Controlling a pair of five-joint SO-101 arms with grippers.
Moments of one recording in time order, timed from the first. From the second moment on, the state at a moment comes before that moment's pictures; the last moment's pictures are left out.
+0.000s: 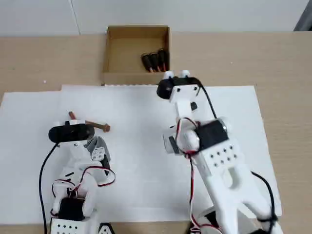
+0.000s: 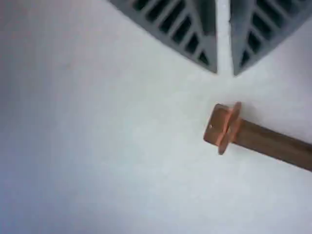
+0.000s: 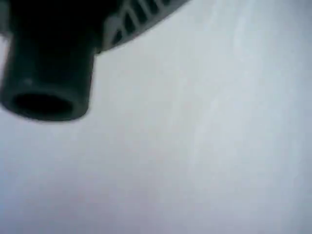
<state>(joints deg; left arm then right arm) 1.7 -103.4 96.6 52.5 18.7 -27.1 -34.0 25.1 85.3 -13.1</state>
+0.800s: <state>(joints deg) 1.7 -81.3 55.9 69.4 5.1 -16.4 -58.4 27.3 90.5 -13.1</state>
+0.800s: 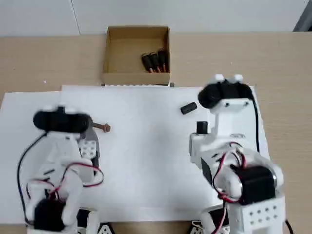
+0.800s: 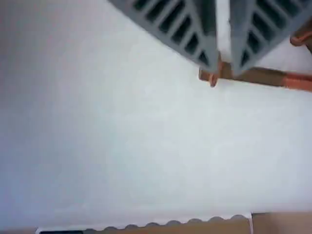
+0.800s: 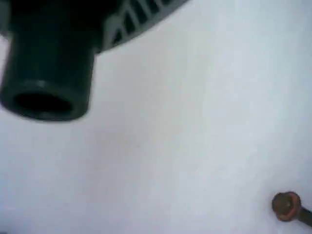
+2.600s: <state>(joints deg) -5.5 5.4 7.0 89.5 -77.8 -8.8 -82.6 47.5 89.3 -13.1</state>
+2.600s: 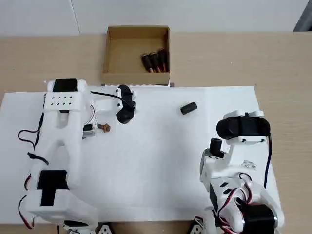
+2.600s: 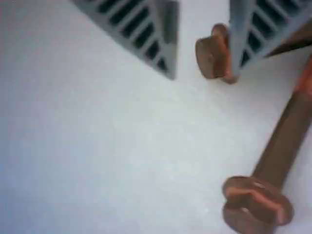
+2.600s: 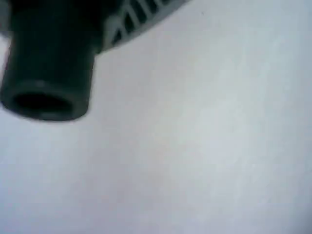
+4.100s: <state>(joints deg) -2.7 19.8 6.7 74.8 -77.8 -8.8 -82.6 47.5 89.3 -13.1</state>
